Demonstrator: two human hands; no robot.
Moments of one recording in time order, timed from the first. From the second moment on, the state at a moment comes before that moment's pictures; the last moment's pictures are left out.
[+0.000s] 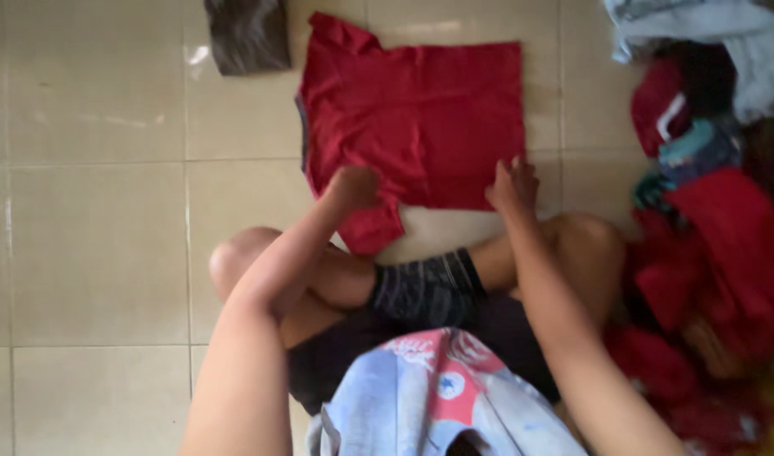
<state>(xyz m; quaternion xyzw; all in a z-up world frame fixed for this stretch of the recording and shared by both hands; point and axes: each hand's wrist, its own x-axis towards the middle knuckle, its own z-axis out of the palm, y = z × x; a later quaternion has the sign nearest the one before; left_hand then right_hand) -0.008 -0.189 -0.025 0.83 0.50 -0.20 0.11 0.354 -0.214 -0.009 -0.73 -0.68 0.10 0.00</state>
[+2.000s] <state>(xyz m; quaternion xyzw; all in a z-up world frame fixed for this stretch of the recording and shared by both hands) -0.111 -0.148 0.004 0.51 0.79 0.03 0.33 0.447 -0.158 -0.089 -0.68 -0.60 0.32 0.27</state>
